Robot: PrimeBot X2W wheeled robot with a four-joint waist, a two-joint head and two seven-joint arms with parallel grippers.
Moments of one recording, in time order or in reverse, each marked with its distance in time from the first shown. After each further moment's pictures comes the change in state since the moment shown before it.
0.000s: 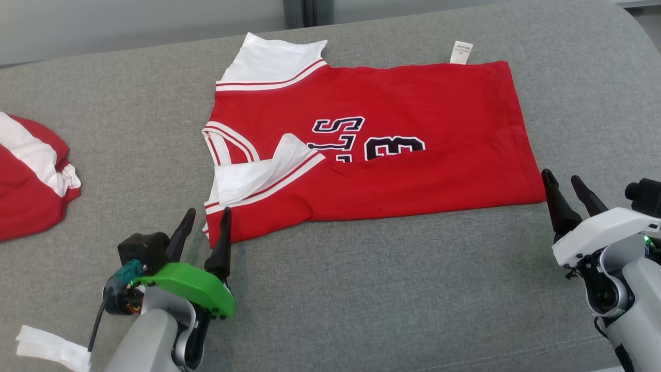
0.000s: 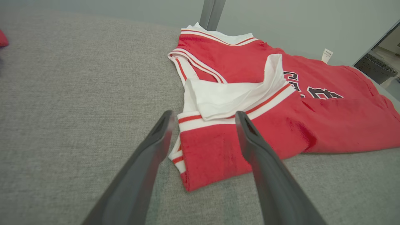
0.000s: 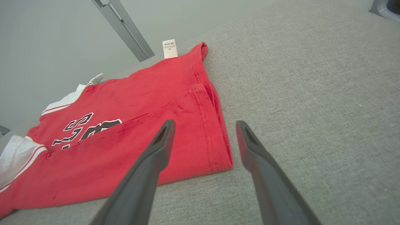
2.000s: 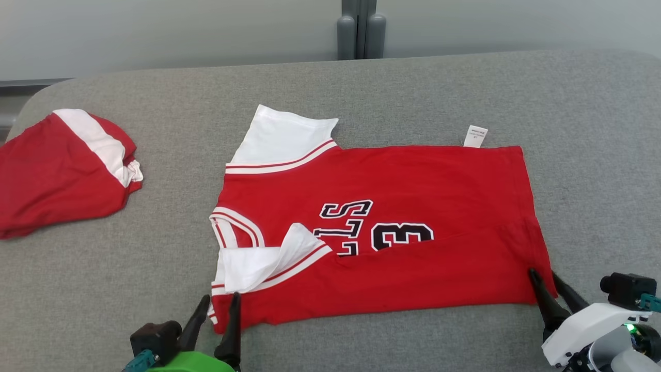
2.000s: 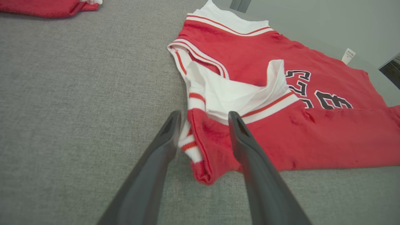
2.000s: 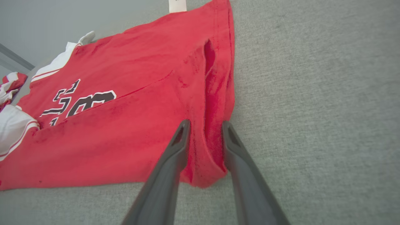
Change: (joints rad) left arm 0.371 0.039 -0.038 -0.304 -0.032 0.148 0.062; right arm 0.292 -0.037 0.117 -0.099 0.010 0.000 -0.048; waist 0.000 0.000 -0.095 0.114
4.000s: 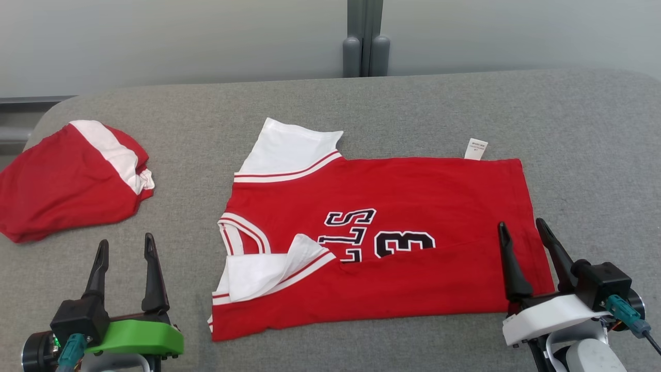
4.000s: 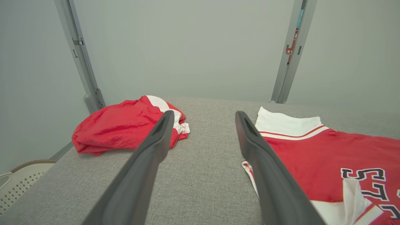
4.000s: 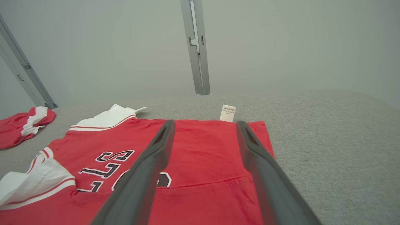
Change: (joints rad) left arm -0.042 -0.169 0.486 -0.088 0.477 -0.114 -0.081; right arm 0.053 0.323 -0.300 -0.256 -0.626 0.000 -0.090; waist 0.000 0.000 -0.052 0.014
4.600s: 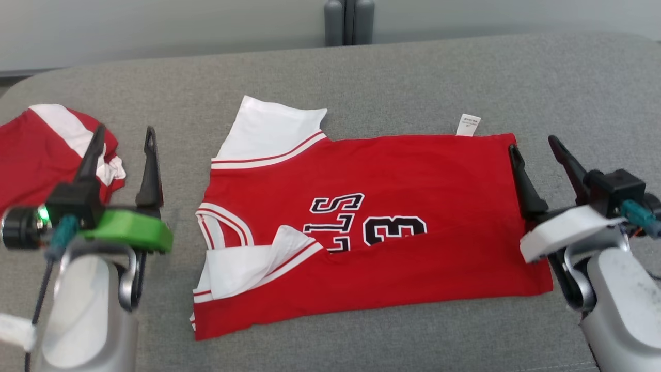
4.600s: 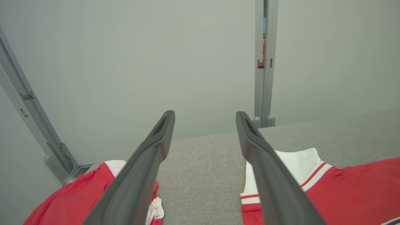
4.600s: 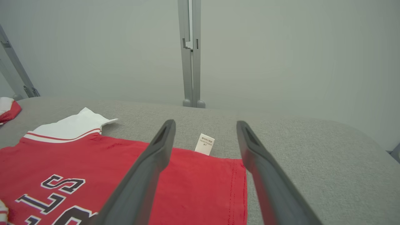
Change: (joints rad) left arm -0.348 0.093 -0.082 0.153 0.053 -0.070 0.010; right arm -0.282 -0.157 0.083 0.116 0.057 0.000 0.058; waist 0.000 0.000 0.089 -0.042
